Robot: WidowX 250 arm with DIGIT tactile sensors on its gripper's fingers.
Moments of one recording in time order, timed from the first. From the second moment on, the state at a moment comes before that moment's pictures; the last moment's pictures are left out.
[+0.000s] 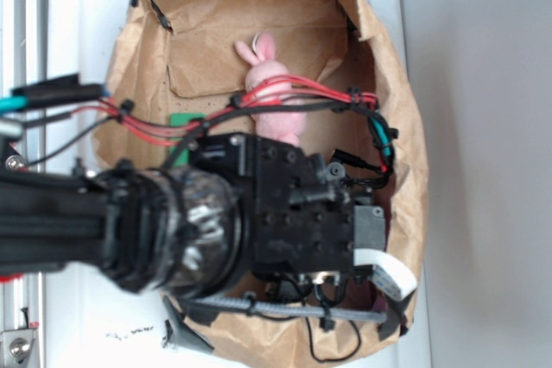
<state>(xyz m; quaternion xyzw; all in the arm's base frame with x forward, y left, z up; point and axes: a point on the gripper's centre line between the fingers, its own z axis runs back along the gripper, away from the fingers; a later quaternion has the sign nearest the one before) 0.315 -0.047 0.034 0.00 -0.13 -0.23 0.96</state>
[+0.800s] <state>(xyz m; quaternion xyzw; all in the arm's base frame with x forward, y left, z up) 0.308 -0.051 0.033 -0.01 -0.12 -0.25 0.96</state>
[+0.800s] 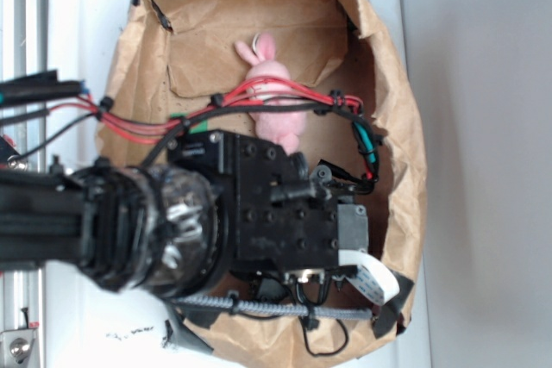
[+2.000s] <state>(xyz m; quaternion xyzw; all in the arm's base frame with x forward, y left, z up) 0.291 0.026 0.114 -0.01 -0.06 -0.09 0.99</state>
